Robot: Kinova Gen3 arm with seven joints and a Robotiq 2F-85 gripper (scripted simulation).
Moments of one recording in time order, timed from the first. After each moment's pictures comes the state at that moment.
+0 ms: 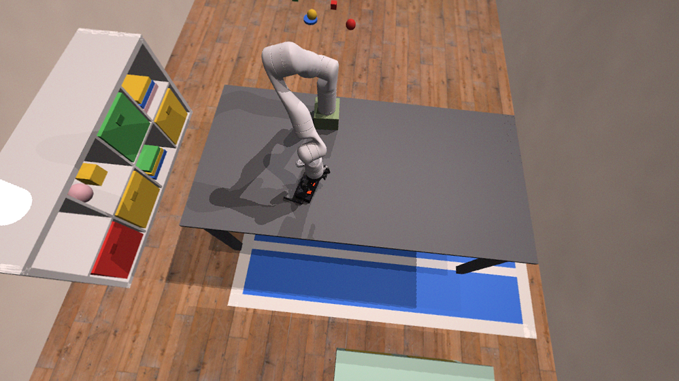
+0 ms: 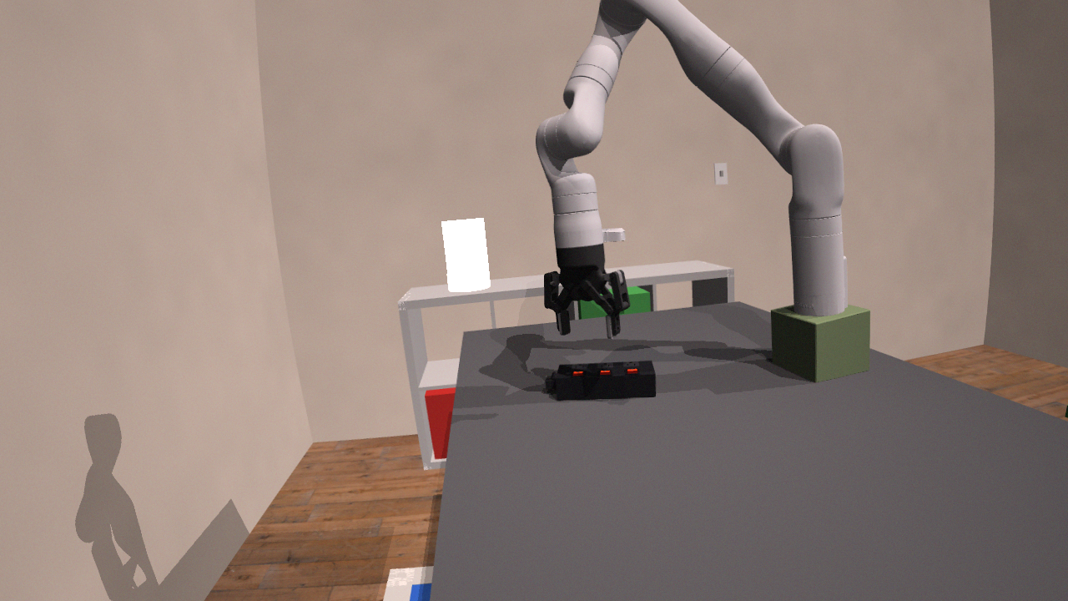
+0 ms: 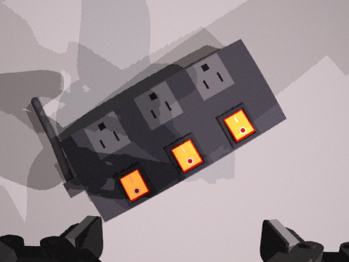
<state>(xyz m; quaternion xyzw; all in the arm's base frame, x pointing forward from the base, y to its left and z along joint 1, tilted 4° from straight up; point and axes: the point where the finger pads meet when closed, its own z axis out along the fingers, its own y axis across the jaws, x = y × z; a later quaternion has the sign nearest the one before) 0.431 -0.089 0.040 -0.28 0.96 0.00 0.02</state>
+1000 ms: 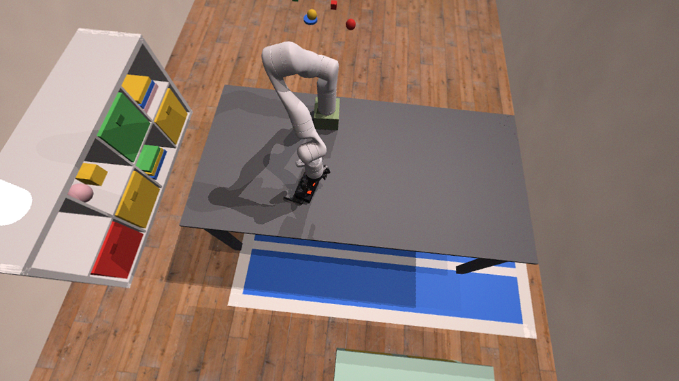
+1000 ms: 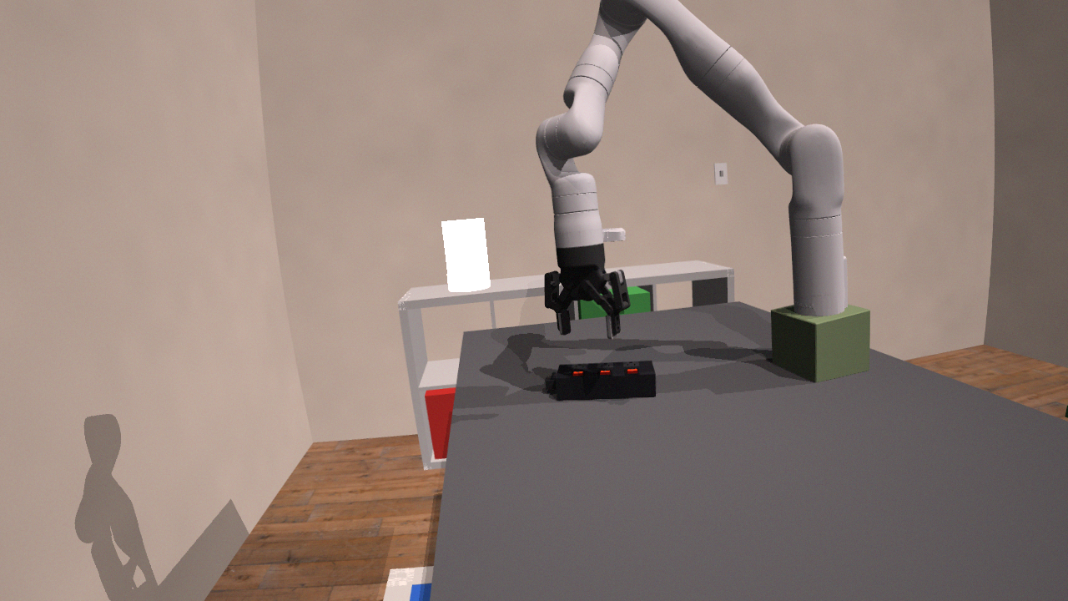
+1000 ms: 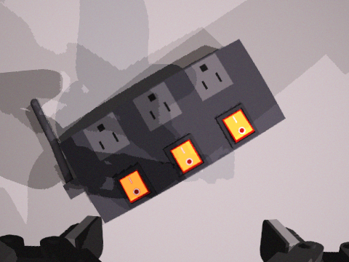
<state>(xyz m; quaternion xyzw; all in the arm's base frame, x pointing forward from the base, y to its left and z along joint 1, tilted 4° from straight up) 0.431 -0.089 0.040 -0.28 0.96 0.00 0.02</state>
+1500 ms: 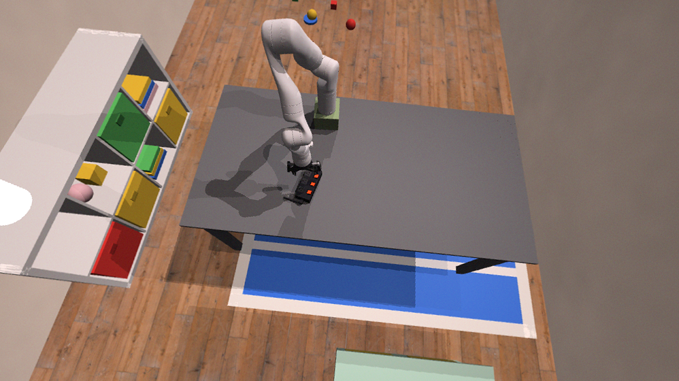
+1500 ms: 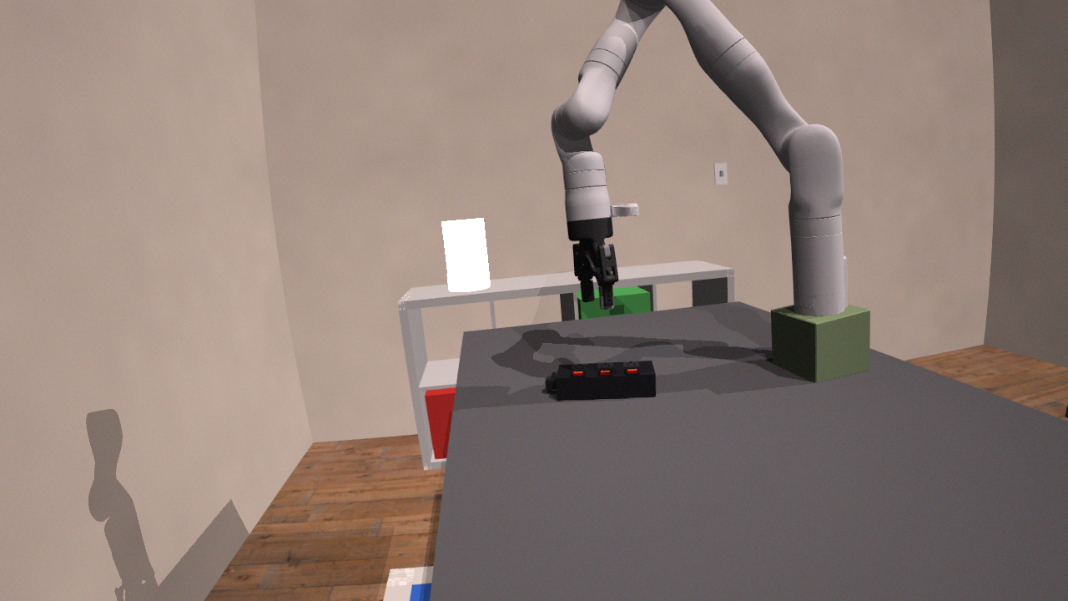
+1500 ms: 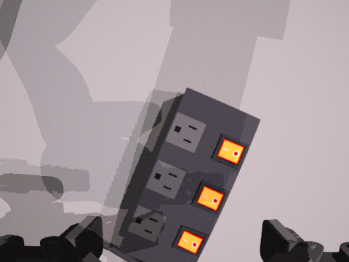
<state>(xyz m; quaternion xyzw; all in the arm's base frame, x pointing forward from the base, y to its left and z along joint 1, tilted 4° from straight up) 0.389 -0.133 0.075 0.04 1.00 0.01 0.02</state>
